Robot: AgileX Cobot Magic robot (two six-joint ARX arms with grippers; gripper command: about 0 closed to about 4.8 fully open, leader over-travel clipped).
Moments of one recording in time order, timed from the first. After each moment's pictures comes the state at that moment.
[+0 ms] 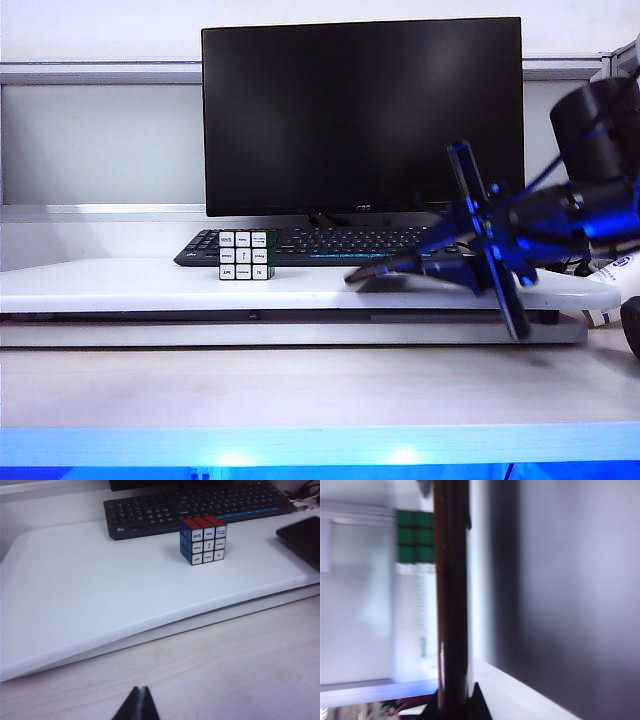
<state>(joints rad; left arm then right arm) -0.09 0.00 0.01 -0.15 0.20 0.10 0.26 1.83 0.66 0.89 -0.69 1.23</state>
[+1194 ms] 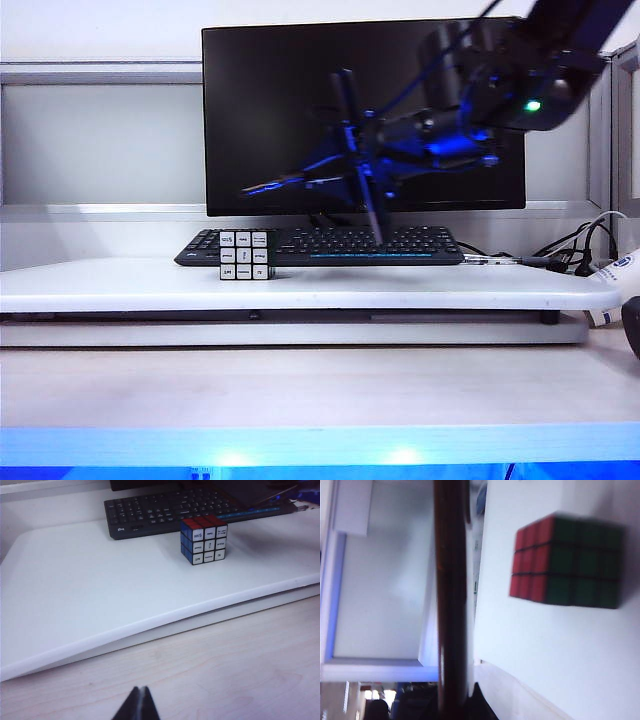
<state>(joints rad) -0.09 0.00 0.01 -0.15 0.20 0.10 0.44 1.94 1.19 0.57 -0.68 1.19</state>
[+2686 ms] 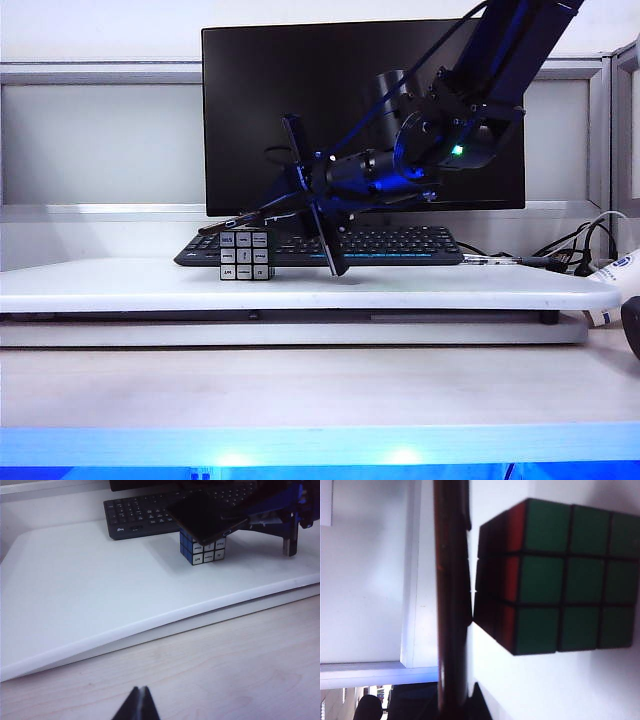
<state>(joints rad) -0.09 0.00 0.01 -0.15 0.20 0.10 0.49 2.14 1.40 0.47 -0.68 1.19</state>
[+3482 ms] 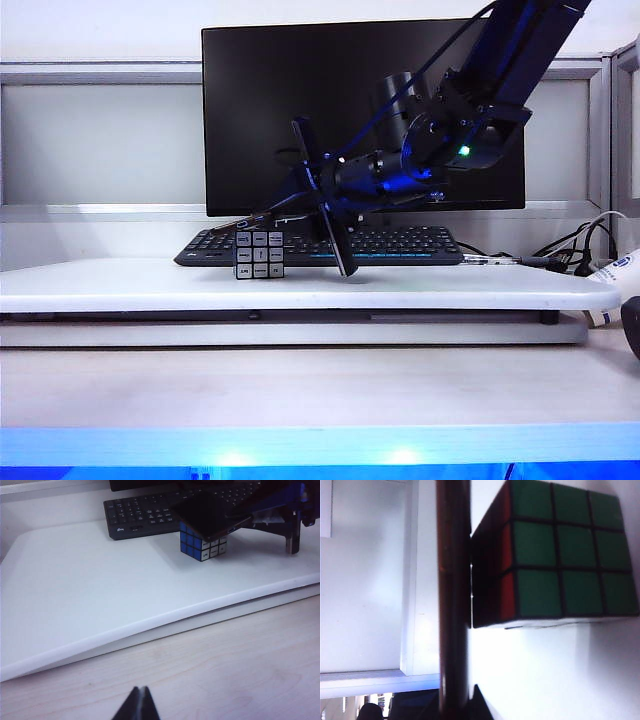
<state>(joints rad) -0.09 0.00 0.01 -0.15 0.20 0.10 0.46 2.14 1.40 0.47 -0.67 1.20</state>
